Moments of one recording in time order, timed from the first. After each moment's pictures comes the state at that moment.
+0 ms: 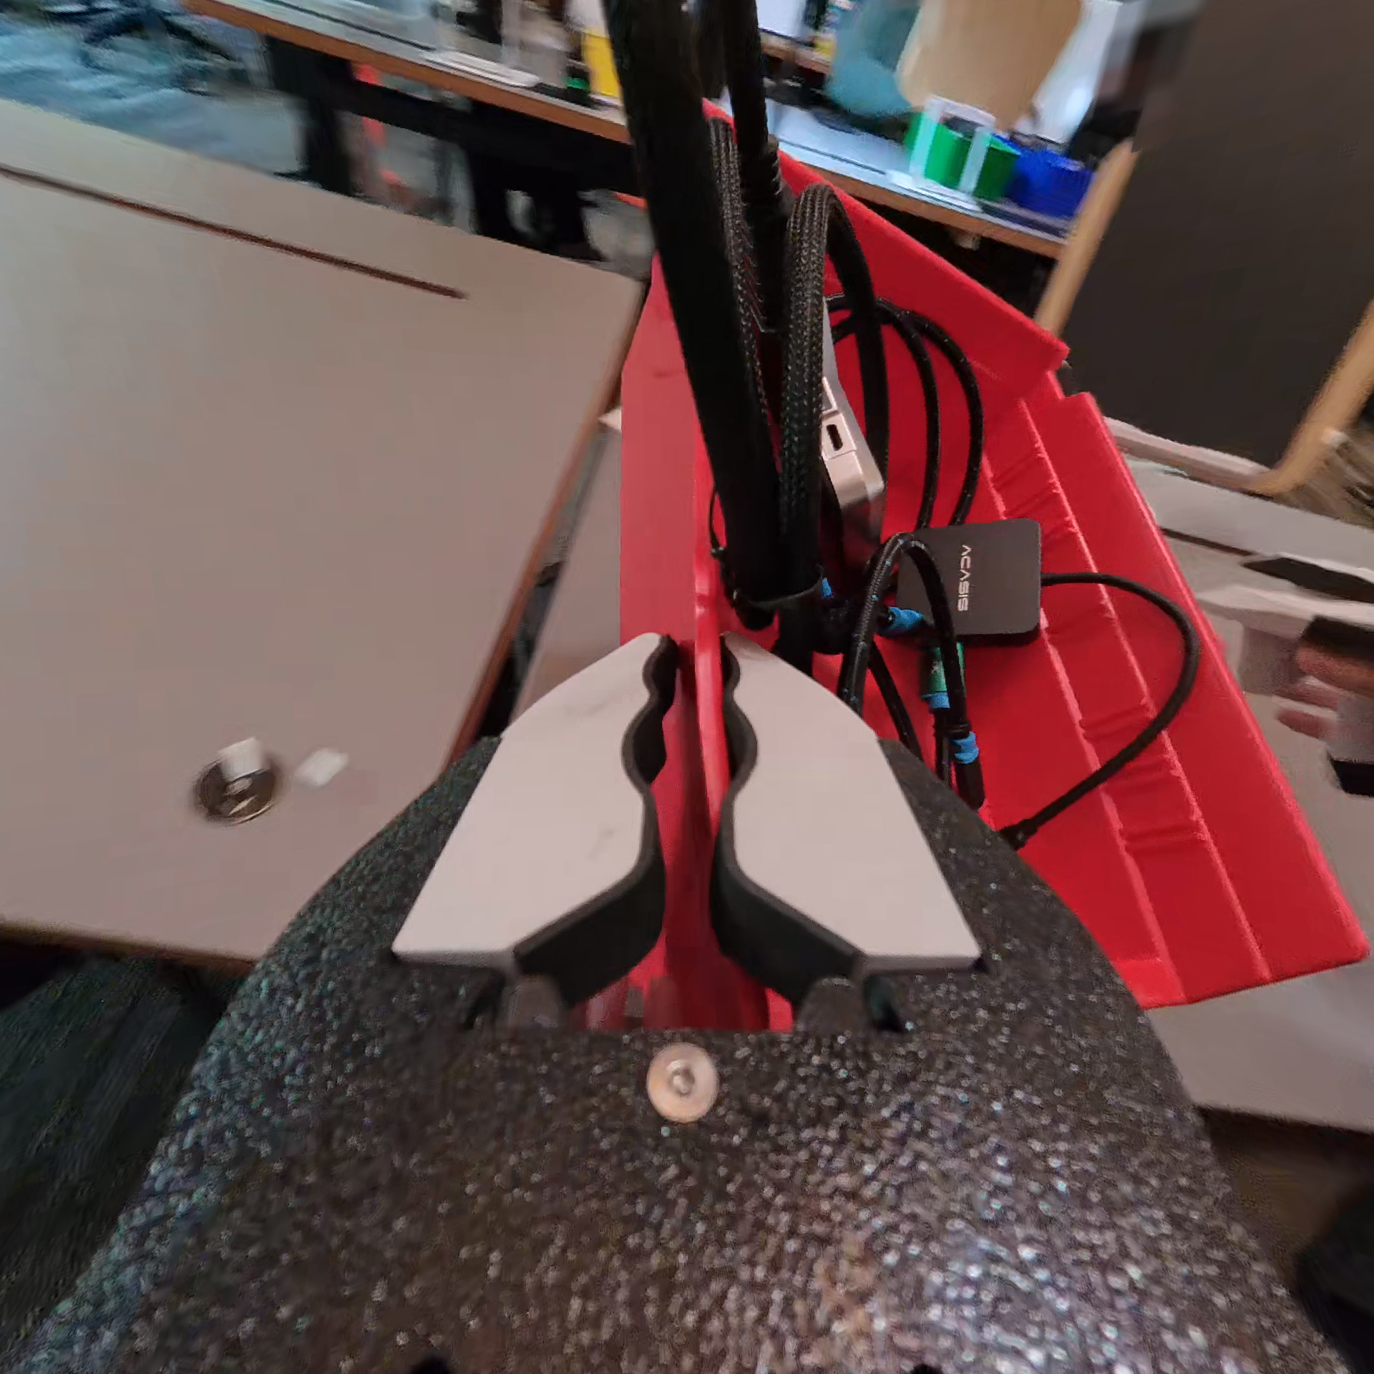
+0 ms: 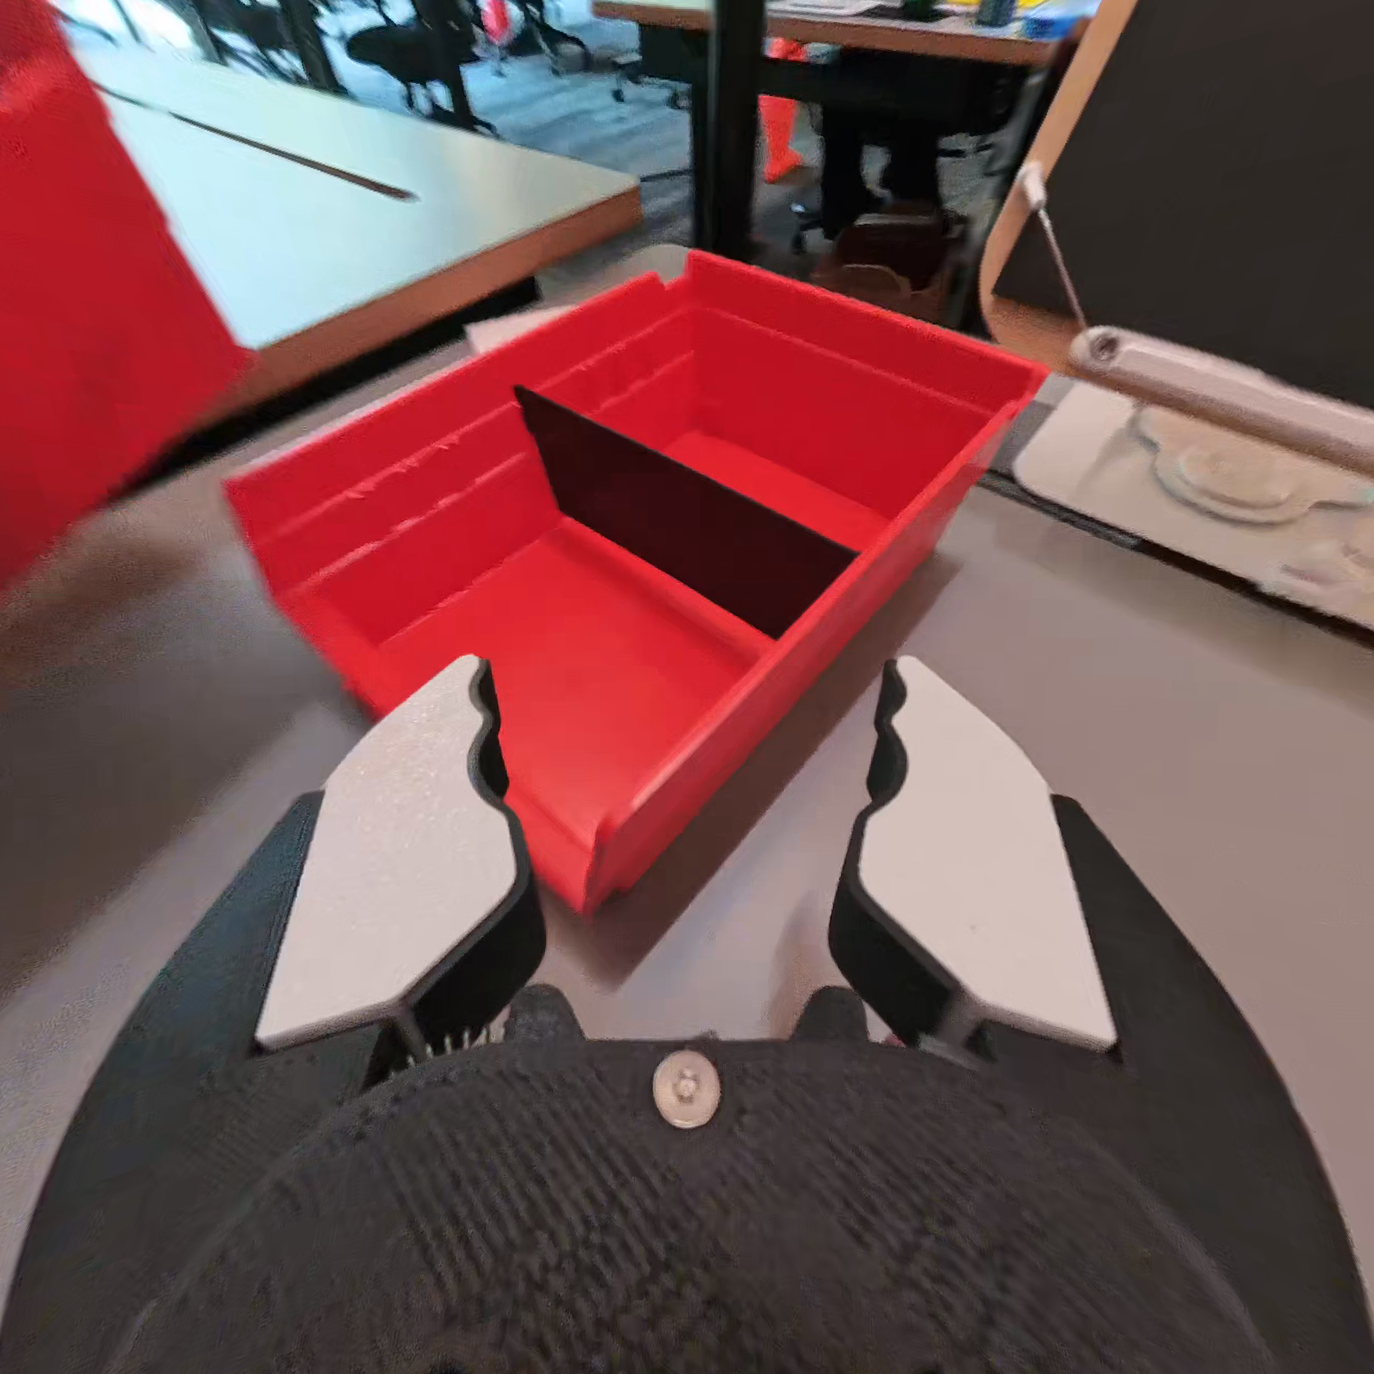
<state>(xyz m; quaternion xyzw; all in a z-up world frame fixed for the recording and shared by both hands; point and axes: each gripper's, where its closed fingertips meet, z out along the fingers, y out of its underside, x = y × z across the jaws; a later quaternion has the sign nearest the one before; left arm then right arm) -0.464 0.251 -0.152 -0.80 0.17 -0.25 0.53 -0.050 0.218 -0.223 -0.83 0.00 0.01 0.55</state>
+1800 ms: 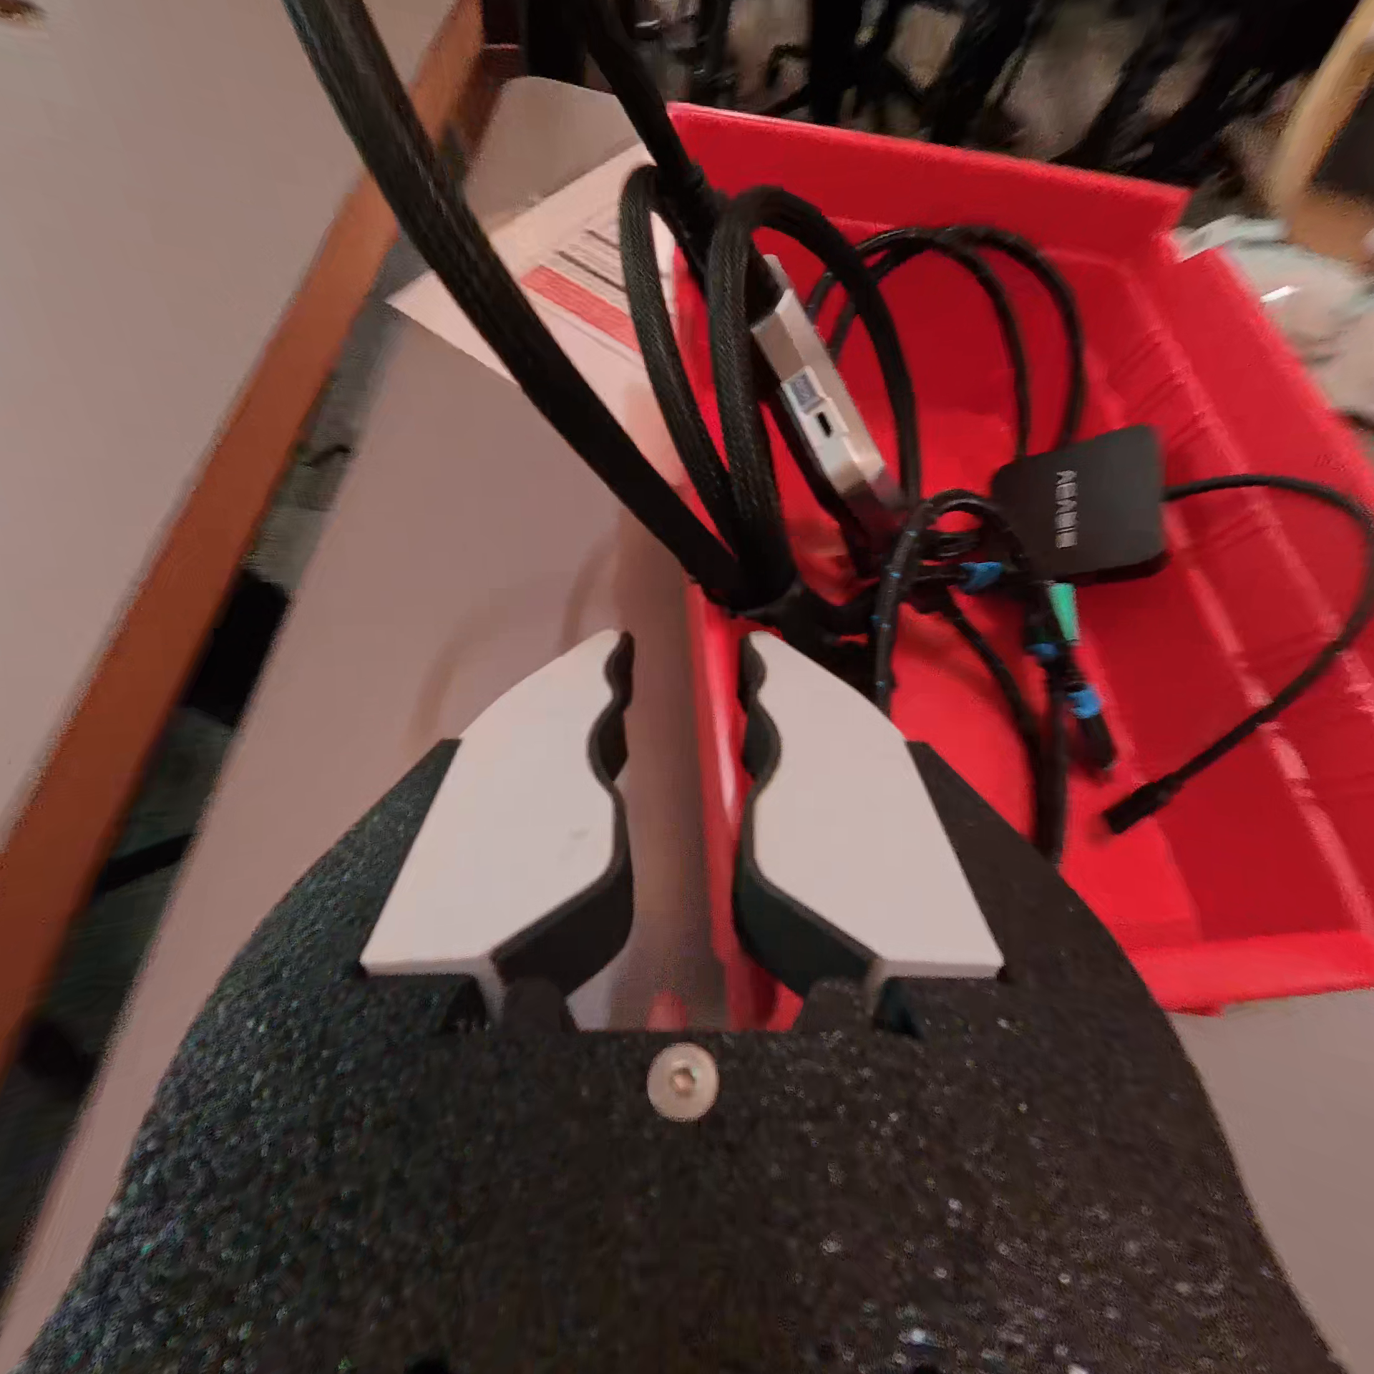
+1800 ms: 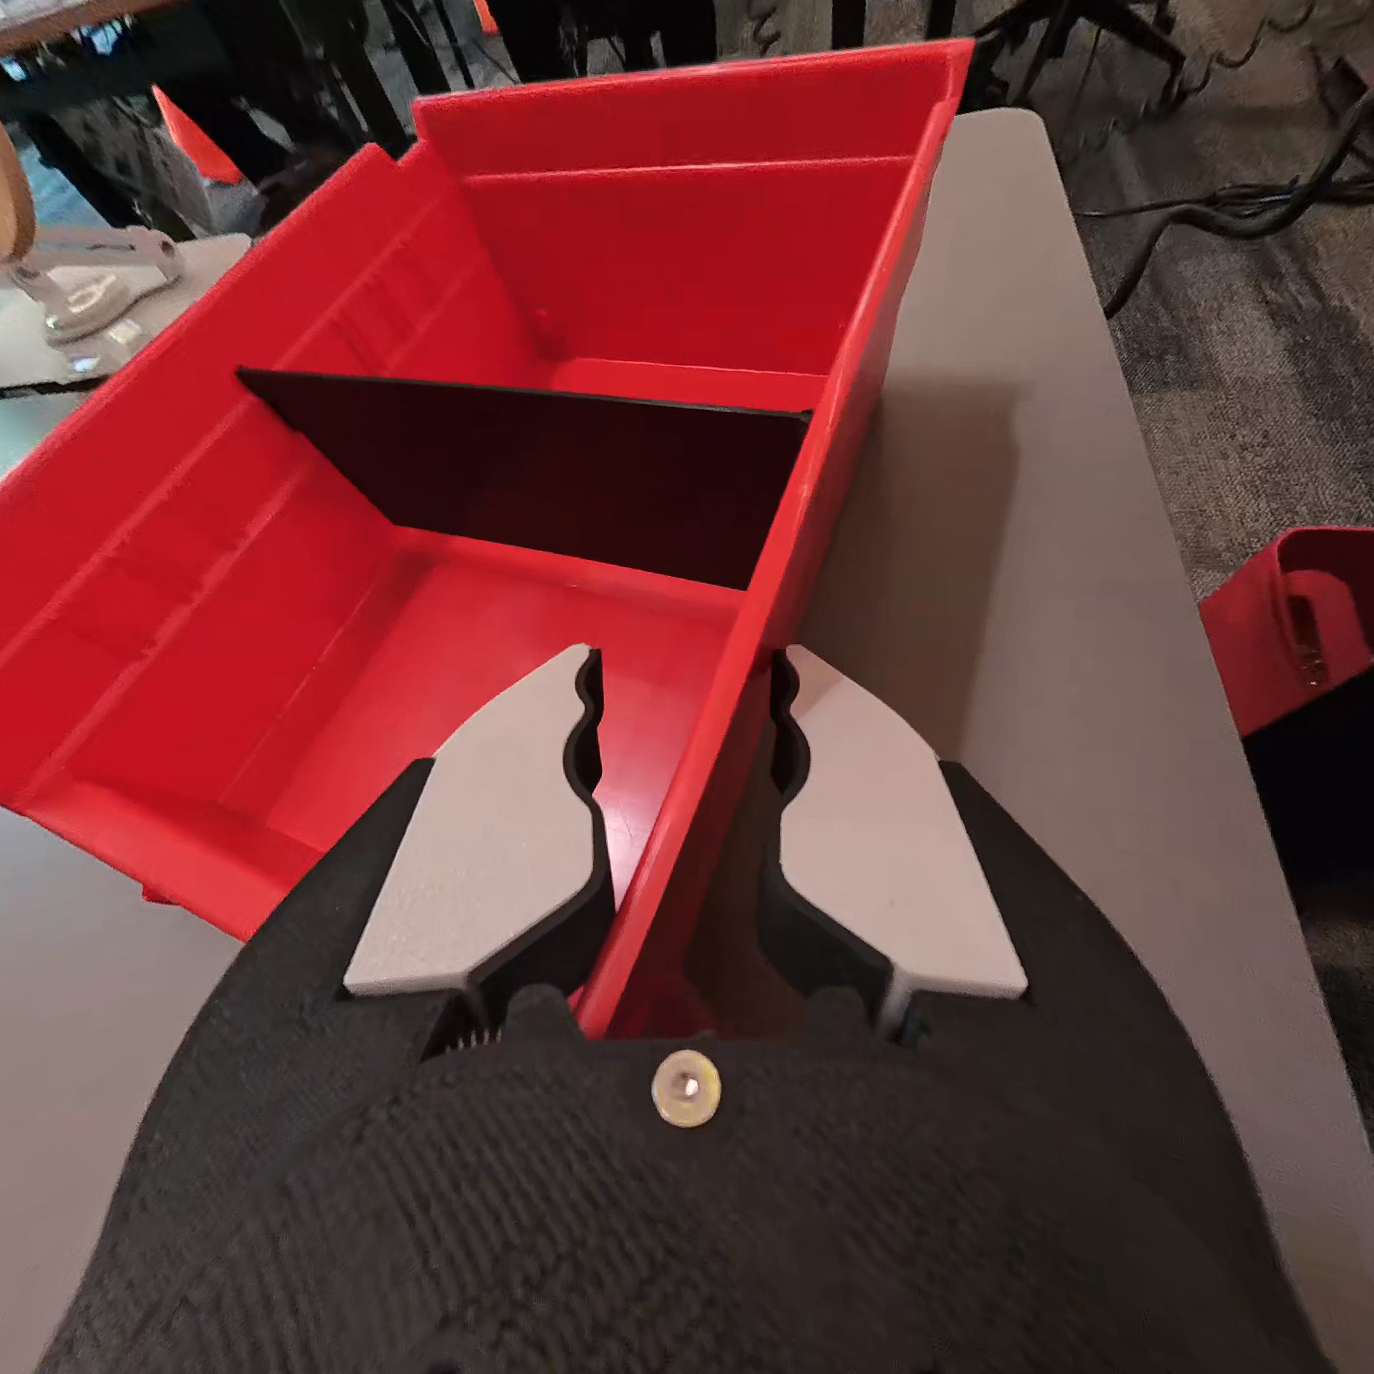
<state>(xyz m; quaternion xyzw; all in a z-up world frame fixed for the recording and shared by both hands) -0.259 0.408 -0.271 -0.85 0.22 -0.20 0.43 0.490 -0.130 -0.289 -0.82 0.27 -0.06 0.50</state>
